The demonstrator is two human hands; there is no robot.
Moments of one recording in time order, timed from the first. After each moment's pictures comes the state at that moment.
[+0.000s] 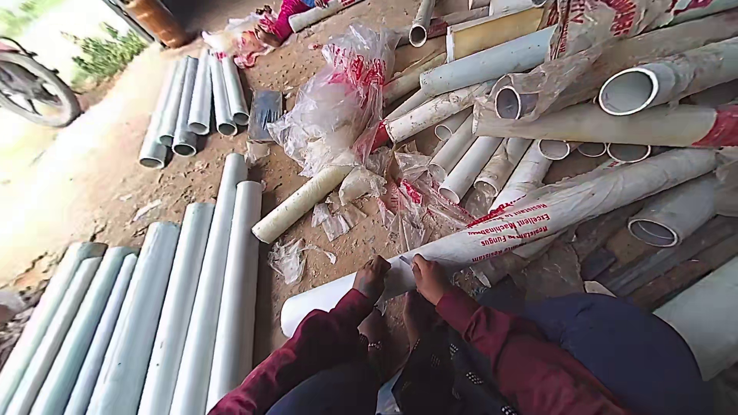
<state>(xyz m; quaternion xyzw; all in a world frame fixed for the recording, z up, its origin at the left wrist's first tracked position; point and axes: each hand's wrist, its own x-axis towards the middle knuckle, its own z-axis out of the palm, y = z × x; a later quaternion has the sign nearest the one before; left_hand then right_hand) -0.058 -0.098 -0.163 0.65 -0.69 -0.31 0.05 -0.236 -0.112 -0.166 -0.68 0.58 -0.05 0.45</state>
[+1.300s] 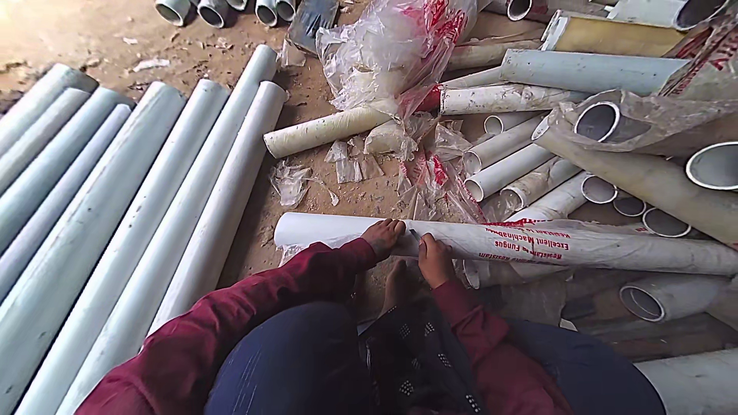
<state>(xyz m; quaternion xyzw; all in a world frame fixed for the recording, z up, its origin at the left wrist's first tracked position) -0.056 -0.103 -0.164 0.57 -0.75 -0.33 -0.03 -0.224 -0.102 -0.171 -0.74 0.59 -0.01 0.32</state>
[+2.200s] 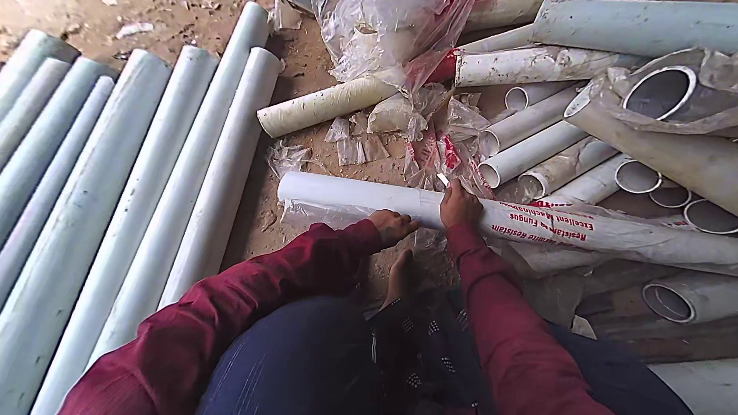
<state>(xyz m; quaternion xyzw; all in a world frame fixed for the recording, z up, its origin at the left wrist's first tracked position) -0.054 -0.124 -0.172 0.49 -0.81 -0.31 -0.13 -0.222 -0.199 -0.217 -0.75 0.64 -0.12 0.11</state>
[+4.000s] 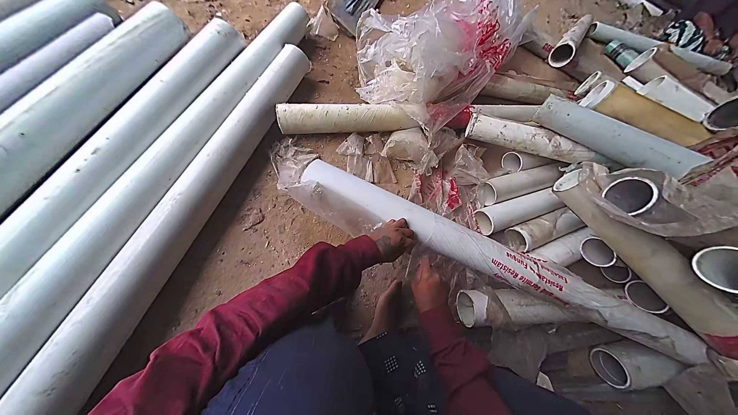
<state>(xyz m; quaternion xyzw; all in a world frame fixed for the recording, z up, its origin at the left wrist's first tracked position) -0.014 -0.139 -0.226 0.46 -0.79 -0.36 0.18 -0.194 -0.097 -0.223 -0.80 0.59 -0.03 0.09</state>
